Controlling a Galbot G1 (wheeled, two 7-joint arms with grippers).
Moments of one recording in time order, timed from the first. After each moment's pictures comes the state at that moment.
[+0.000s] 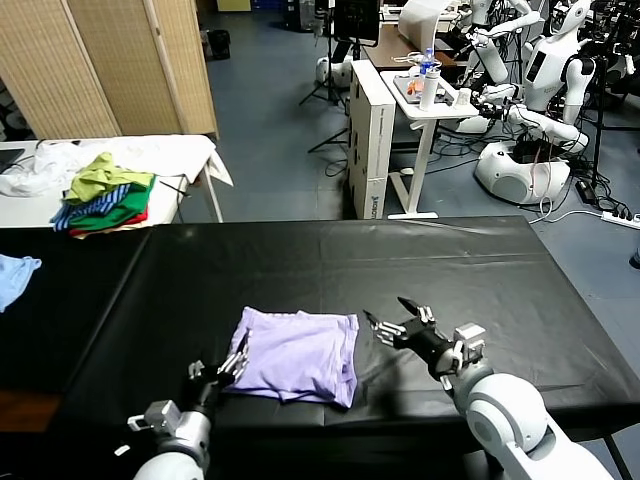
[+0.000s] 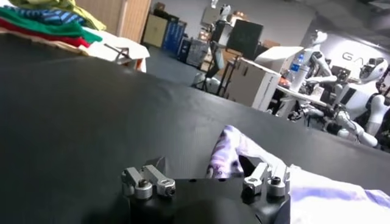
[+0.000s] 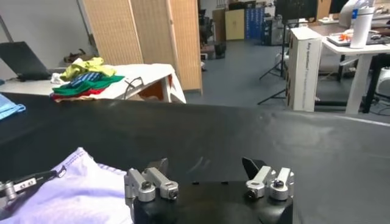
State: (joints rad) left arm 1.54 -1.48 -0.55 -1.97 -0.44 0.18 0.00; right arm -1.21 0.95 0.28 2.12 0.69 -0.50 0.09
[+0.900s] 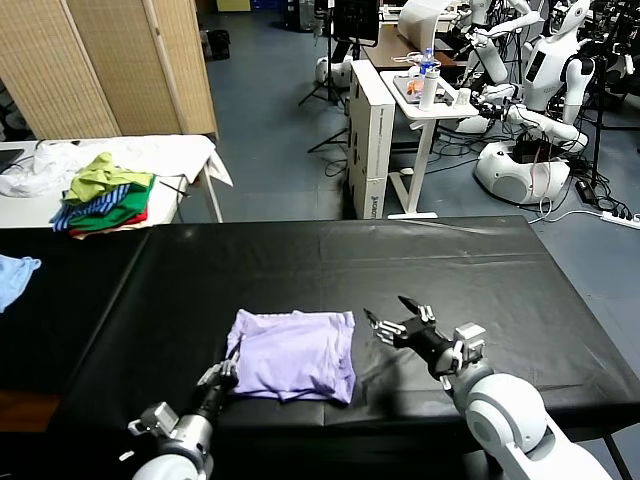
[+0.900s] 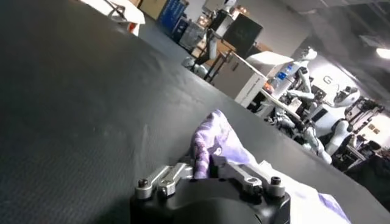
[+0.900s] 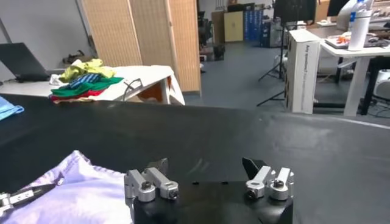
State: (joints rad) left arm 1.56 -1.46 -0.57 -1.99 -0.60 0.24 -0.01; right arm -1.22 0.96 0.29 2.12 0.68 -0.50 0.09
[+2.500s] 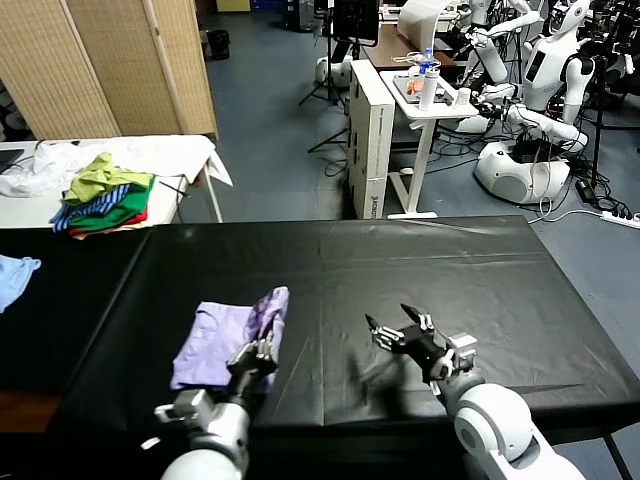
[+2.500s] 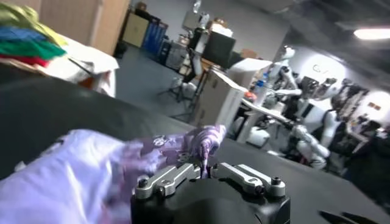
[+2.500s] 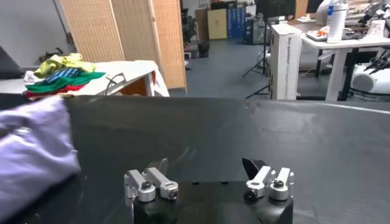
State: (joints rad) left arm 1.56 -1.53 -0.32 -2.20 -0.40 0.33 -0.17; right arm -1.25 1.04 0.29 2.08 0.60 -0.49 0.10
